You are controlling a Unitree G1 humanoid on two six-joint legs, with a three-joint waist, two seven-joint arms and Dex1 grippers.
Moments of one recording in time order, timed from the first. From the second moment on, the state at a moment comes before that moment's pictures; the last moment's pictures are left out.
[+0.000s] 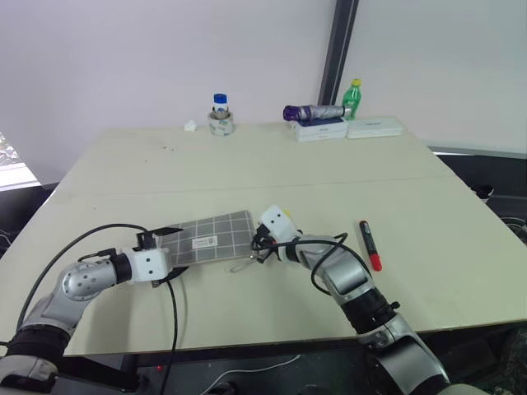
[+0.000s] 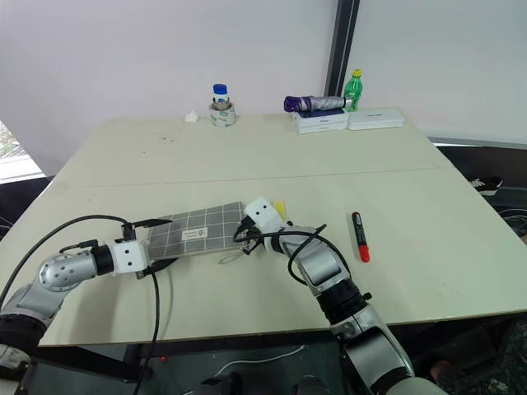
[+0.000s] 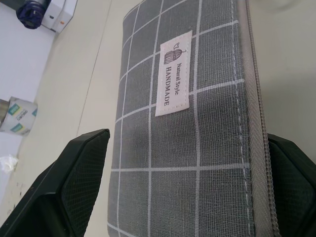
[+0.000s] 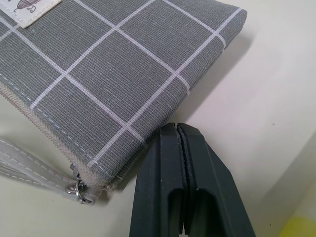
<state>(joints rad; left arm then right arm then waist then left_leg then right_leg) -0.36 0.82 -0.08 0.50 0.11 -0.70 -0.72 -0.69 -0.17 0.32 0.16 0.01 0.75 0.50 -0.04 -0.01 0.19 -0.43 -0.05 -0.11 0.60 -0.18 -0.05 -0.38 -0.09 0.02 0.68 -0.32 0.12</state>
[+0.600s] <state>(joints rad) -0.28 0.79 -0.08 0.35 0.08 -0.54 -0.72 -0.69 -0.18 0.31 0.16 0.01 0.74 0.50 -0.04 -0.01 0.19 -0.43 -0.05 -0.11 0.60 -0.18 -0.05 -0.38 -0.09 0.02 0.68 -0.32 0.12</state>
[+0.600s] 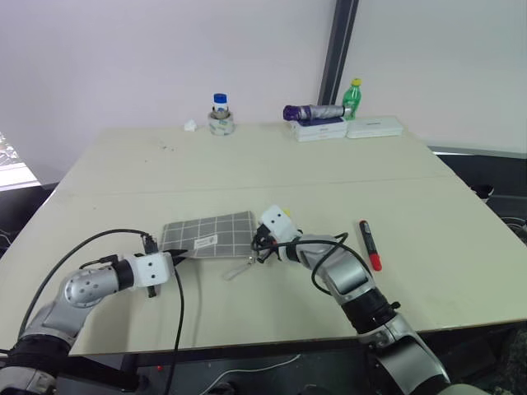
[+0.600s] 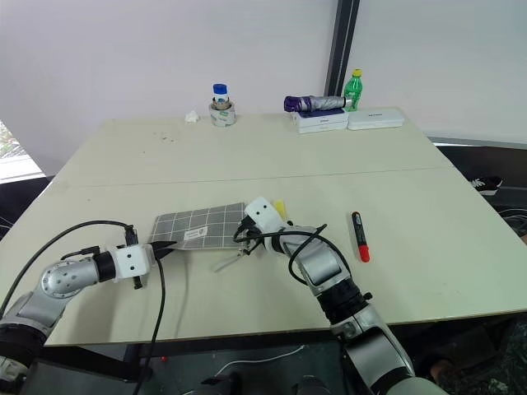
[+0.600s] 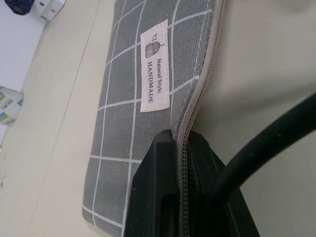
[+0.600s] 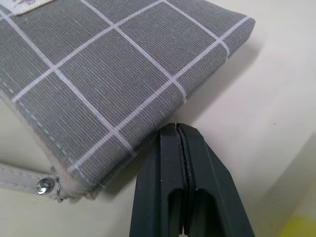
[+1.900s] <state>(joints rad) -0.29 0.95 0.01 0.57 0.29 -0.74 -0.55 -0.71 -0.17 0.30 0.16 0.01 0.71 0.51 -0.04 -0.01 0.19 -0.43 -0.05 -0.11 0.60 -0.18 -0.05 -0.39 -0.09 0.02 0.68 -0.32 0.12</state>
